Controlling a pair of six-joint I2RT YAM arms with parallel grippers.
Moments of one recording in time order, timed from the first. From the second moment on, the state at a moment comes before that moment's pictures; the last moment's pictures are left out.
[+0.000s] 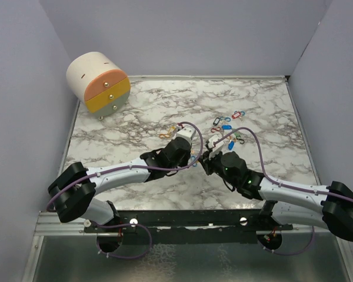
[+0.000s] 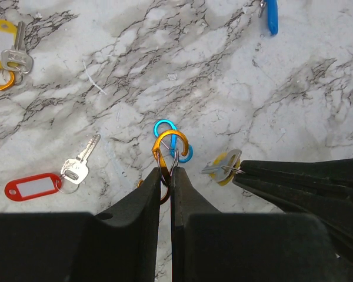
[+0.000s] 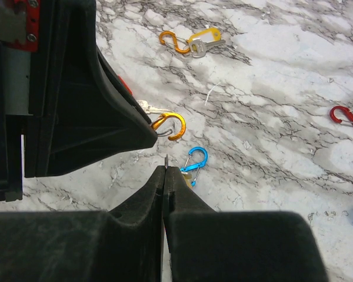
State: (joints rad) left arm -0.99 1.41 0.81 -0.05 -0.30 -0.44; right arm 0.97 1.09 0.42 0.36 0.26 0.12
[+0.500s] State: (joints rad) left arm -0.98 1.40 0.83 -0.04 -0.26 -0.44; right arm 0.97 1.14 0.41 0.39 0.26 0.12
